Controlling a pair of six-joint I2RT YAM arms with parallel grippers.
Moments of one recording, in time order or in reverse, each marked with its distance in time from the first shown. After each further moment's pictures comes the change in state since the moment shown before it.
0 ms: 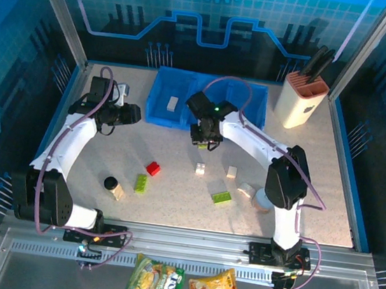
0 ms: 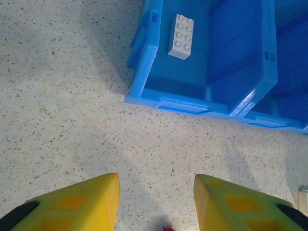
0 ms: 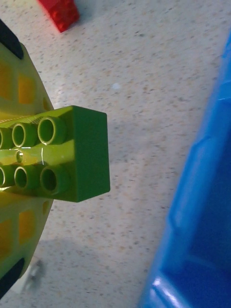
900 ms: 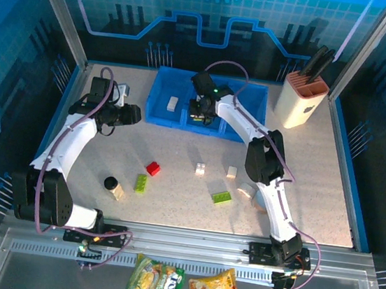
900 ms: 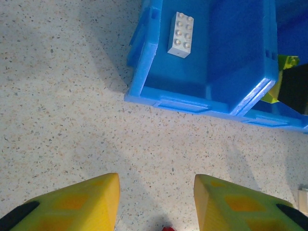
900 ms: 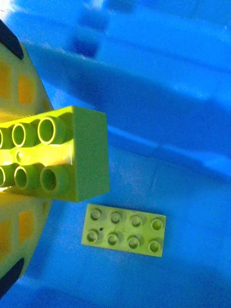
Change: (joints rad) left arm 0.000 0.000 -0.006 0.004 0.004 0.000; right arm -0.141 0.411 0.455 0.125 -0.063 -0.094
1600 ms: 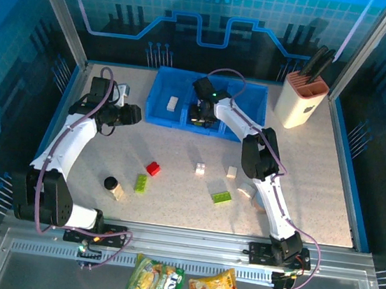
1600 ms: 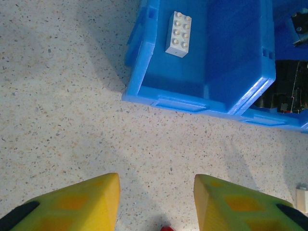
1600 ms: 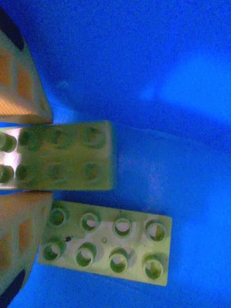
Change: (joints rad) left arm 0.000 0.000 0.000 0.000 0.007 0.000; right arm -0.028 0.110 0.024 0.044 -0.042 0.004
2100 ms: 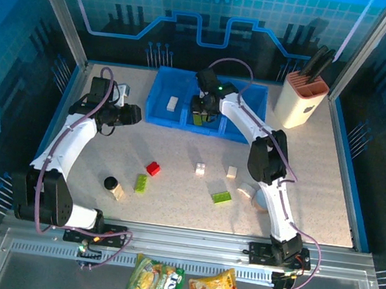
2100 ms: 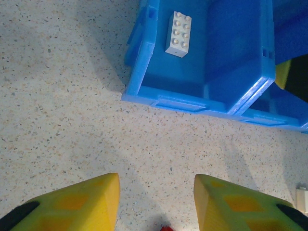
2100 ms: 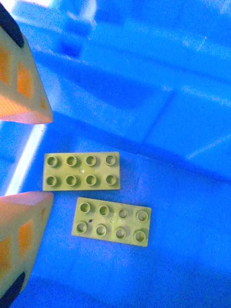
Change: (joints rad) left arm 0.000 0.000 0.000 0.000 0.001 0.000; right arm 0.010 -0.158 -0.042 -0.031 0.017 -0.016
